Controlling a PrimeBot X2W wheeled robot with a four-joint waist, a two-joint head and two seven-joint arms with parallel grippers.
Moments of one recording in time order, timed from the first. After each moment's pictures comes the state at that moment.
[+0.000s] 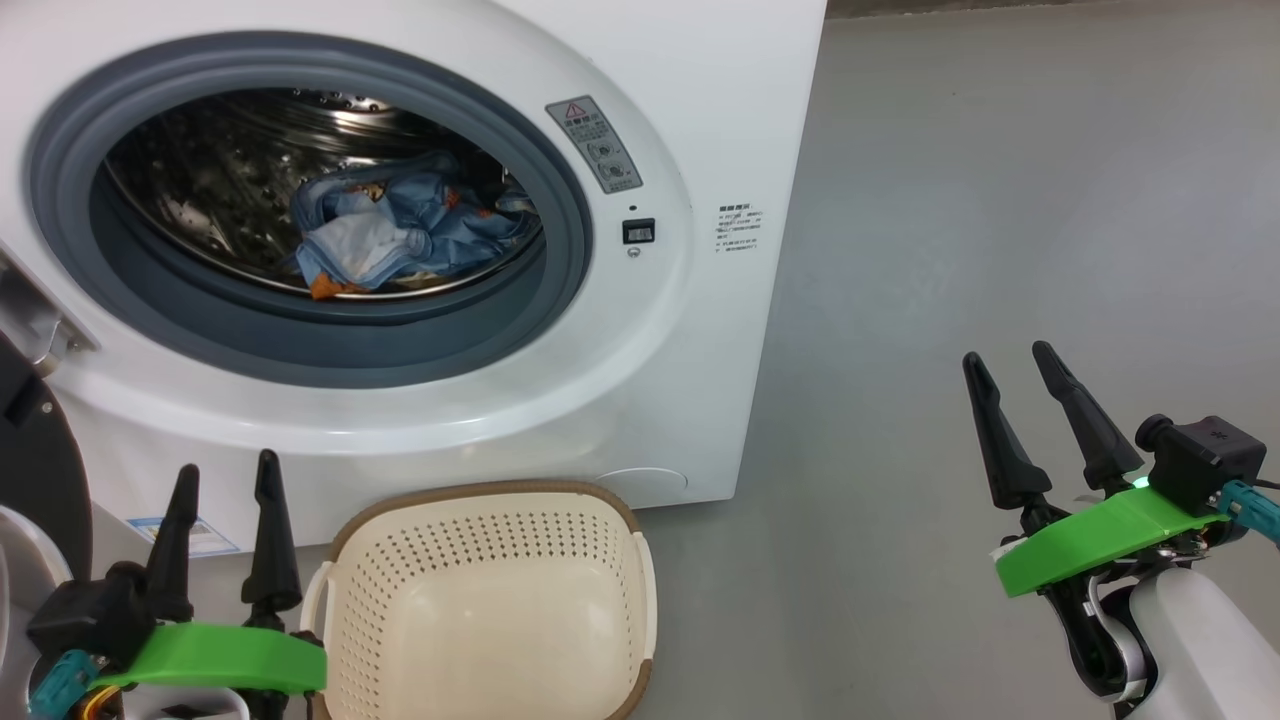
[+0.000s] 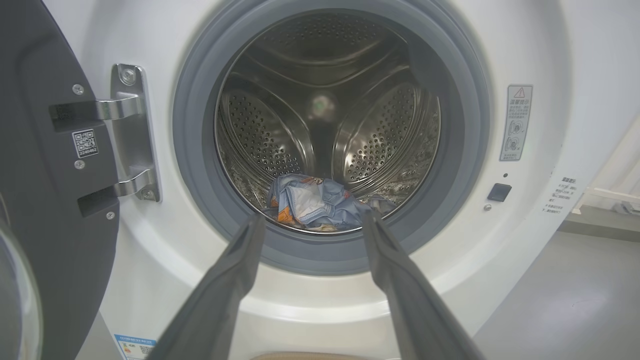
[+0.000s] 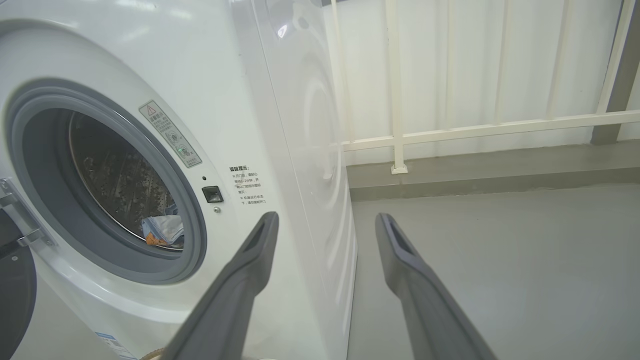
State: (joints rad) left arm -0.18 0.21 -0.10 0.28 -0.50 -0.01 -0.26; right arm -0.27 -0.25 0.22 0.30 0.51 0.13 -0.25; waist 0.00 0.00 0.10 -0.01
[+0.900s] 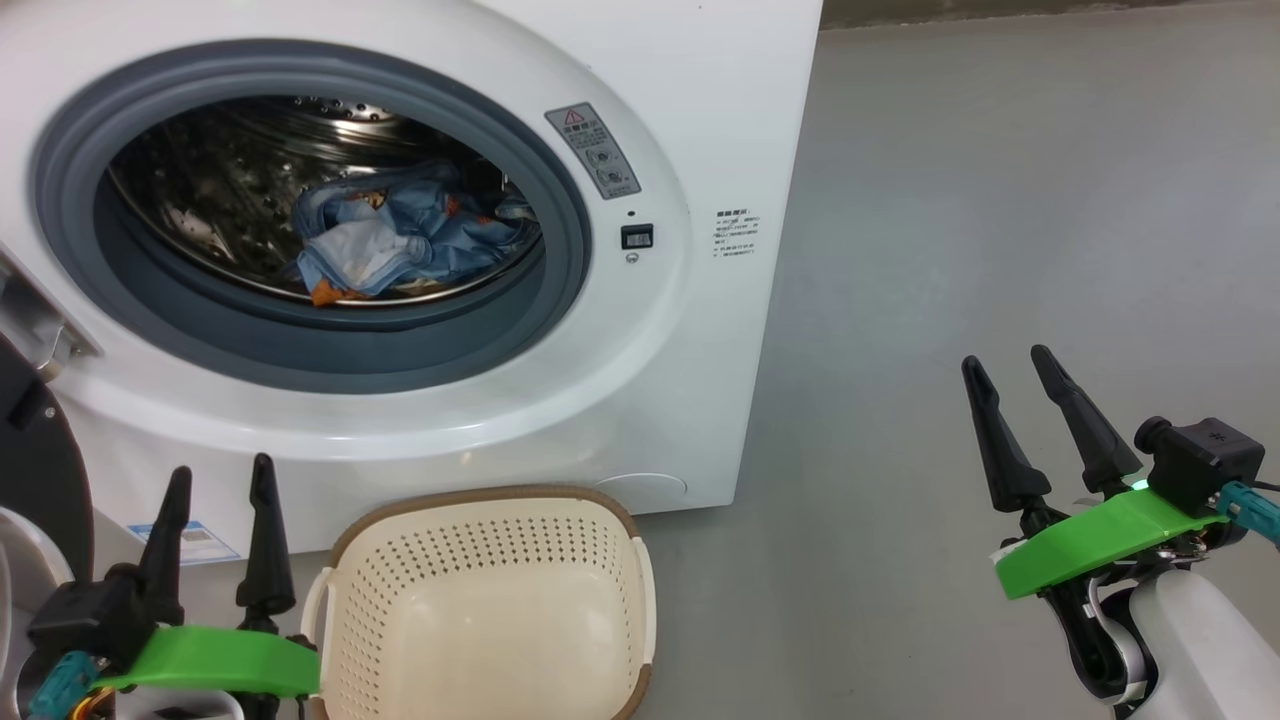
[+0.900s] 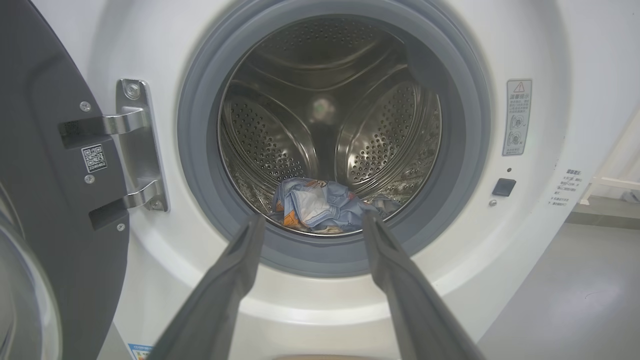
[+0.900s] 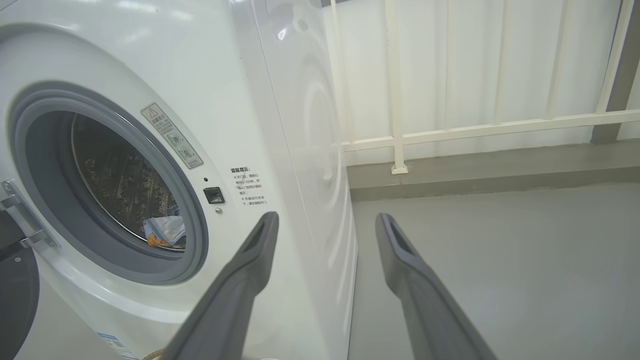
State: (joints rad) left arm -0.18 0.20 -0.06 0.29 -0.44 -0.04 -0.26; right arm -0.27 -0.25 0.23 0.31 0.53 0.13 -0.25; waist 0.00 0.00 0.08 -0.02
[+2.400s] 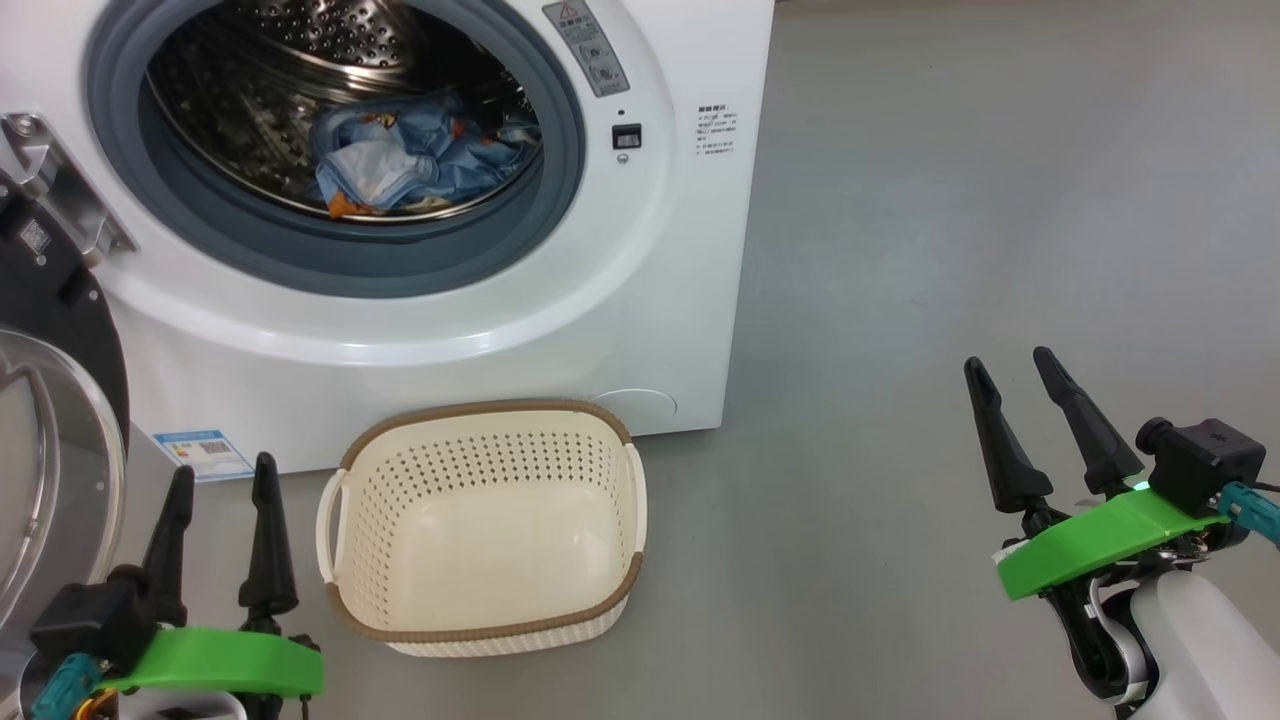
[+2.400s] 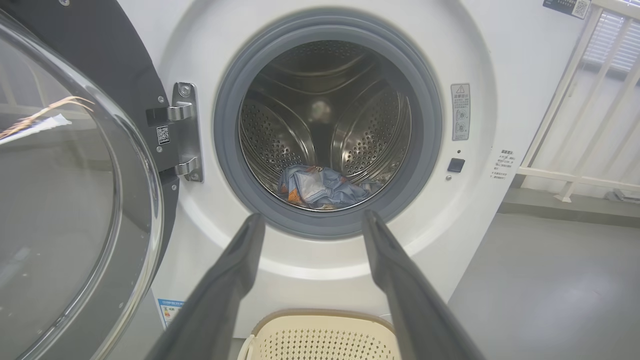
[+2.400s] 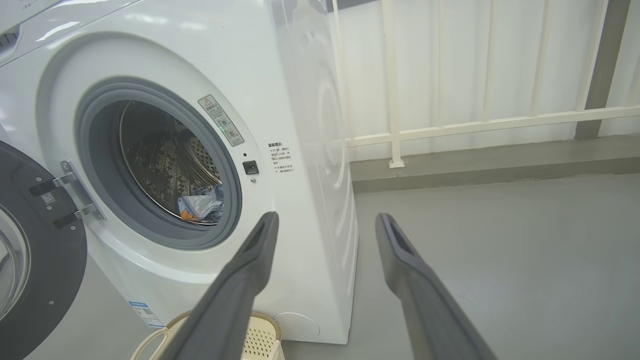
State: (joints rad) left arm -0.18 0.17 -0.02 0.30 -0.40 -0.07 -0.26; right arm -0.27 -0.25 0.22 0.32 0.53 0.13 -0.25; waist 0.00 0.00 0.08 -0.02
